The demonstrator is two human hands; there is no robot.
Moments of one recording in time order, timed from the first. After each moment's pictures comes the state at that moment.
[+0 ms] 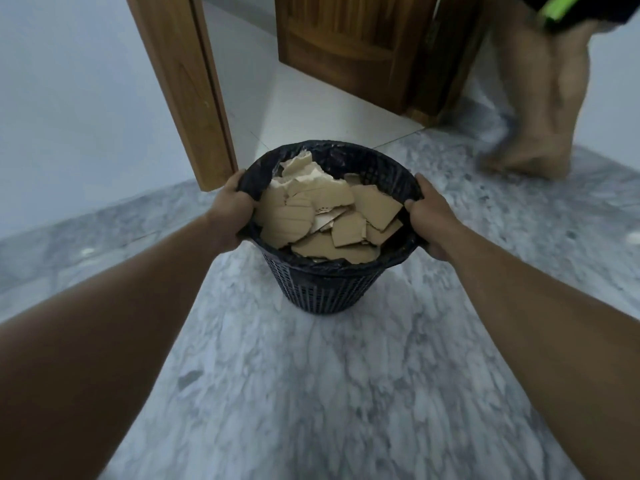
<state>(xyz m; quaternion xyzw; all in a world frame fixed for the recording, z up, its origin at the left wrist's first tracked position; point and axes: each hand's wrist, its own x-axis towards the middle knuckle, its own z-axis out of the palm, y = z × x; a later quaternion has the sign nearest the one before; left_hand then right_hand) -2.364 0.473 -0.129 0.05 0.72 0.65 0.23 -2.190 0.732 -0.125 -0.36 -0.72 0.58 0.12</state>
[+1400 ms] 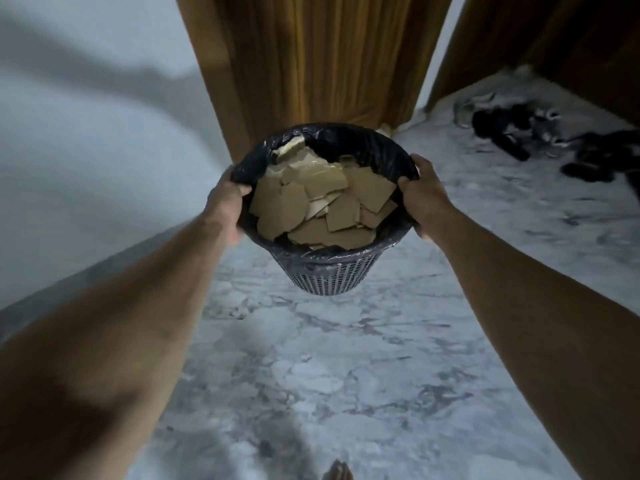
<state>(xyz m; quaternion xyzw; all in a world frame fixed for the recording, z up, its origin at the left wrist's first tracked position) -1.627 1.031 0.388 0.42 0.54 0.31 0.66 -1.369 0.889 0.391 -0.77 -0.22 0.33 0.50</state>
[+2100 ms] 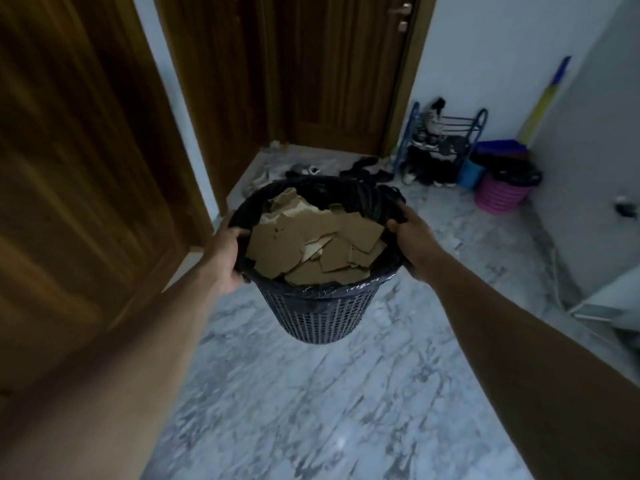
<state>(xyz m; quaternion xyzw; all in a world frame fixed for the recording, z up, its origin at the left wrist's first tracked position) -1.169 1.064 0.544 0.56 0.36 0.03 0.74 -1.061 0.783 0.541 -0.73 0.05 0.12 0.67</state>
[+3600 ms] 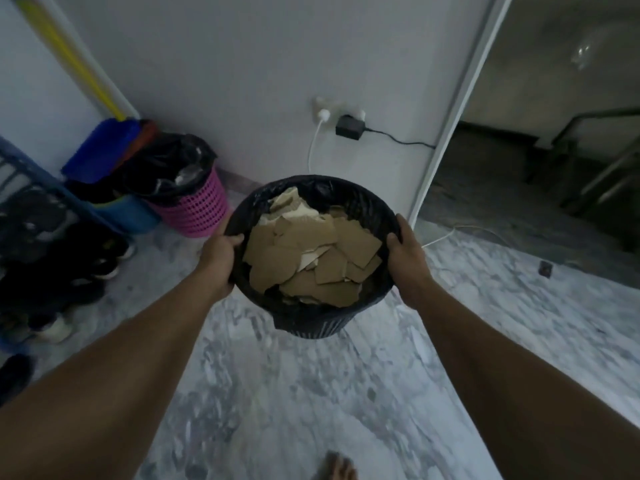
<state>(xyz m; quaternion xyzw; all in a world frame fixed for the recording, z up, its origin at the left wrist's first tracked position) -0.137 0.250 0.220 0.70 -0.11 -0.40 0.58 -0.396 0.110 0.190 -0.53 0.54 -0.30 0.58</state>
